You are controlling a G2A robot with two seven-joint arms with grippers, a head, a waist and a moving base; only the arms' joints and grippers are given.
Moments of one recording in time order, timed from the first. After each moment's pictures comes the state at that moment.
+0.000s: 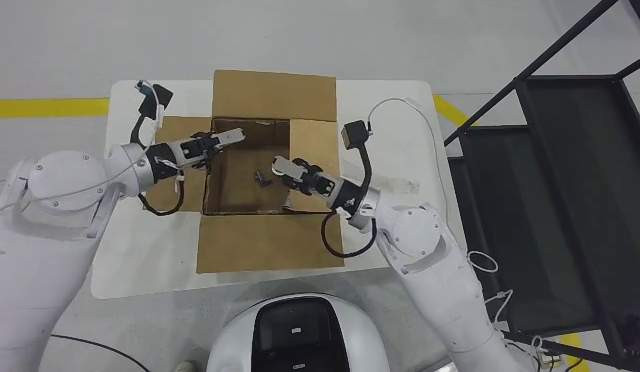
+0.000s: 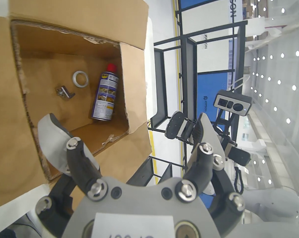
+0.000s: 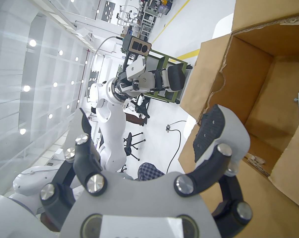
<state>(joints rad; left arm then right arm) 0.98 -0.92 -1.21 -1.76 -0.08 0.24 -0.94 -1.38 -1.37 1.24 -1.87 -0.02 -0.12 0.63</state>
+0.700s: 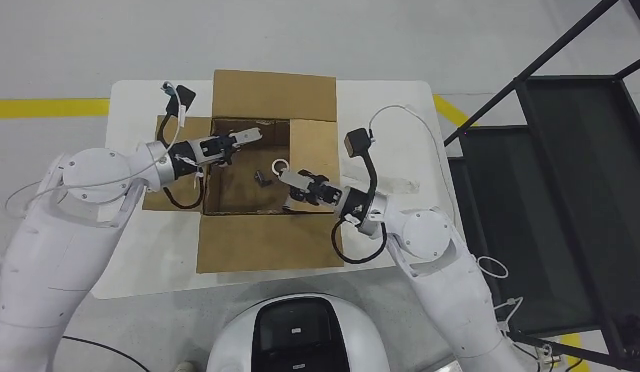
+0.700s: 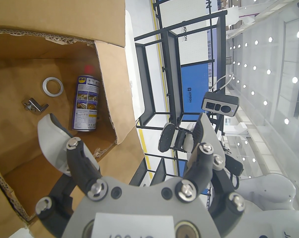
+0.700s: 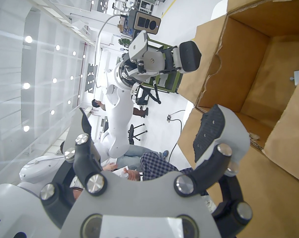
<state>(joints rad) 0.90 -0.96 -1.09 -1.62 -0.16 0.12 -0.90 -1.39 -1.36 1.26 -1.88 0.00 -0.05 0.74</state>
